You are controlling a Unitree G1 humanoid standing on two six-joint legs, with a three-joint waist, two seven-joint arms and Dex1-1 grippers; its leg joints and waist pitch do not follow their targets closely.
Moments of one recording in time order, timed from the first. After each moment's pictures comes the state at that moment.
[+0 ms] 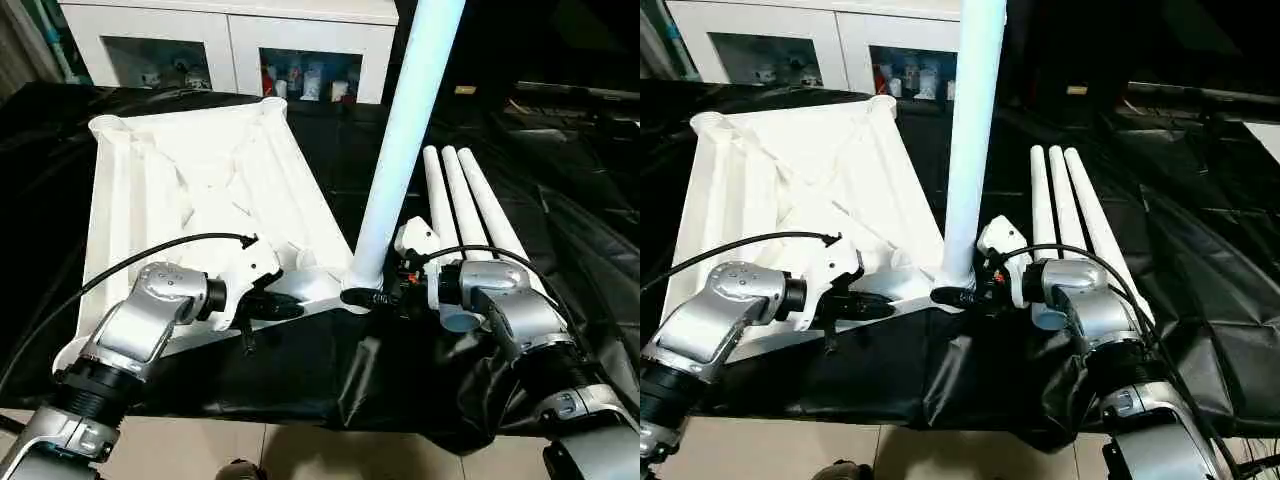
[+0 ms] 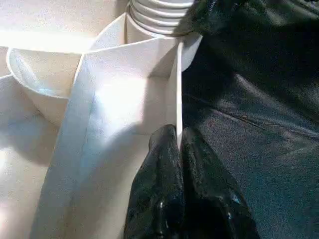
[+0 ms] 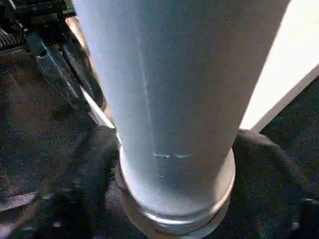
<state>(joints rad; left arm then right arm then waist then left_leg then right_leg) -0.46 0.49 -0.28 0.22 -0.08 0.43 -1.12 -0.58 -0.32 0.17 0.59 0.13 0.12 1.10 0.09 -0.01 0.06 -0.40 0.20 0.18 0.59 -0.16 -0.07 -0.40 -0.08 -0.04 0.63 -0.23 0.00</state>
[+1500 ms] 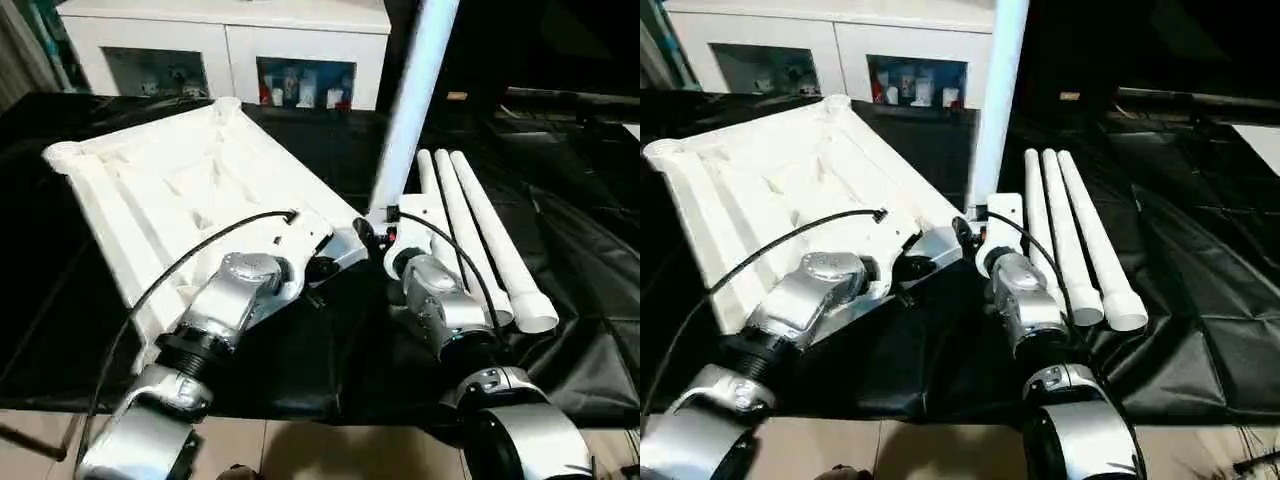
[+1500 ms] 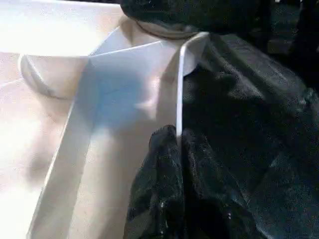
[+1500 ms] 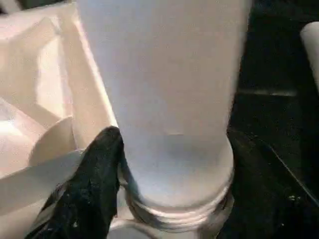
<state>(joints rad) -0.64 0.20 -0.24 0.49 0.01 0.48 -0.65 -0.69 0.03 -0.09 0.88 0.14 0.01 0.29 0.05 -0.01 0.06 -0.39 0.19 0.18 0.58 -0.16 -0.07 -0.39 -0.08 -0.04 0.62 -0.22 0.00</state>
